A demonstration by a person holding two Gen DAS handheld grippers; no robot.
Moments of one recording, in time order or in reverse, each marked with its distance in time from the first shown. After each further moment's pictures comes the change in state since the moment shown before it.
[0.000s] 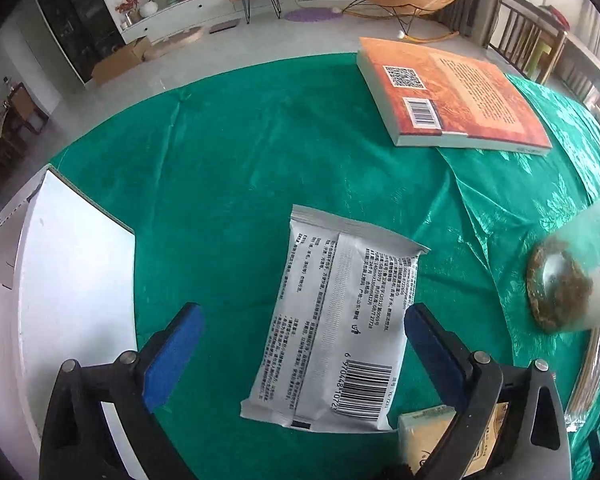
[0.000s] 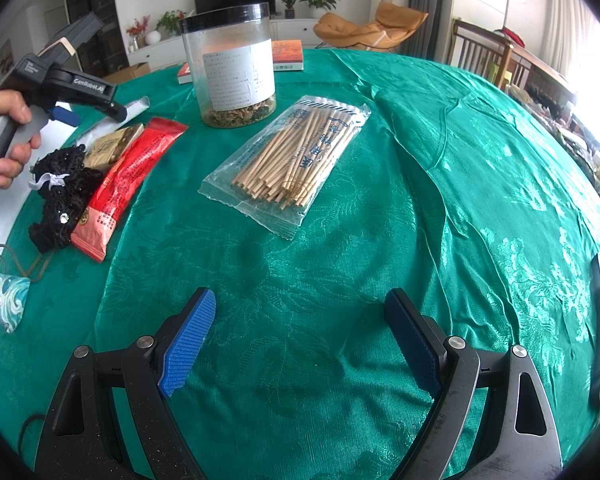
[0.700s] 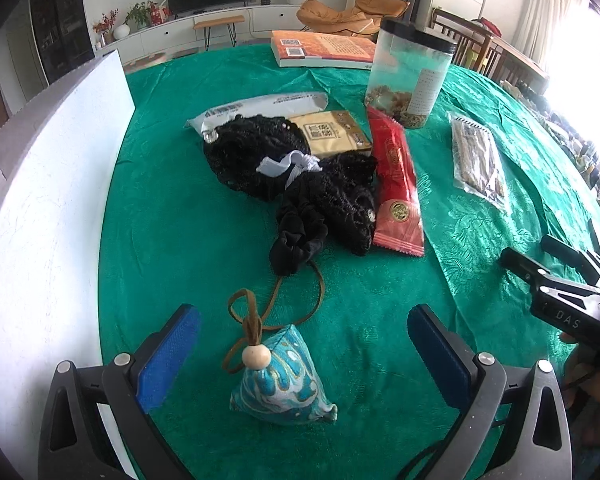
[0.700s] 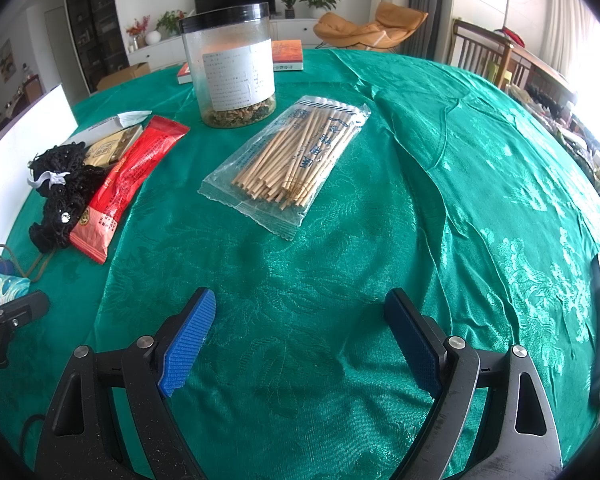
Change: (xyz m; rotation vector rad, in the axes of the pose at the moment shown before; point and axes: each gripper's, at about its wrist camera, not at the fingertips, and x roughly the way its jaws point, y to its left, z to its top) left arm -0.107 -0.043 -0.233 0.096 -0.166 -0.161; right arm 0.000 0.000 0.000 0.000 0.000 0.000
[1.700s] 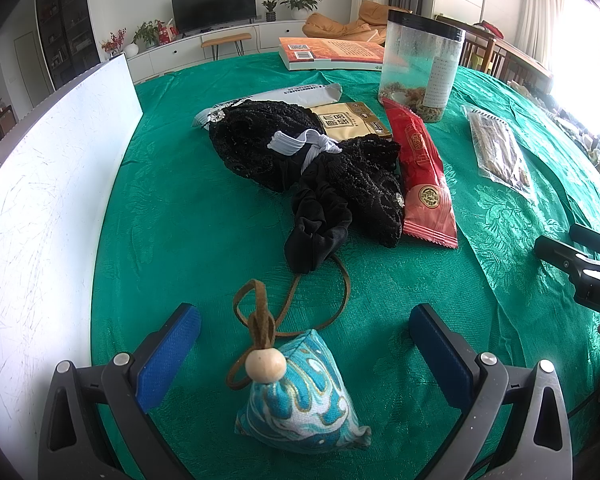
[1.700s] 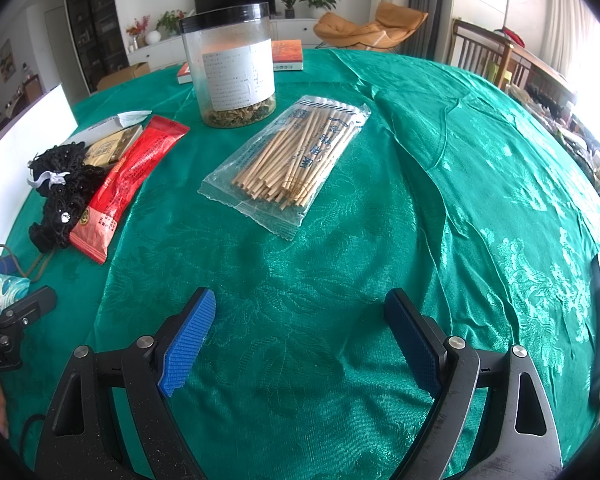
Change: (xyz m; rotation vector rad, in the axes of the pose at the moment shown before) left arm 0.030 0.005 -0.024 0.003 -0.057 0.055; right arm 0.000 0.000 0.000 0.000 0.000 0.000
